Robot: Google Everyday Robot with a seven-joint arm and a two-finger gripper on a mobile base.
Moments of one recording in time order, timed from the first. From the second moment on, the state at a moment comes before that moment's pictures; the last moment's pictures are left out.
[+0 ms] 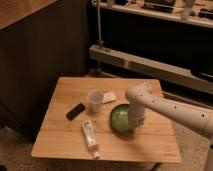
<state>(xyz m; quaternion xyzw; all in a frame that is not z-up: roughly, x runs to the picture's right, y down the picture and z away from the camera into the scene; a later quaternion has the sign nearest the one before) 0.162 0.210 0.806 -0.45 -0.09 -0.16 0.87</state>
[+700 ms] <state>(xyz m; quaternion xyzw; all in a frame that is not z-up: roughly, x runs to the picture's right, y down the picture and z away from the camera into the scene) 0.179 0.171 0.811 -0.44 -0.11 -0.15 0.88</state>
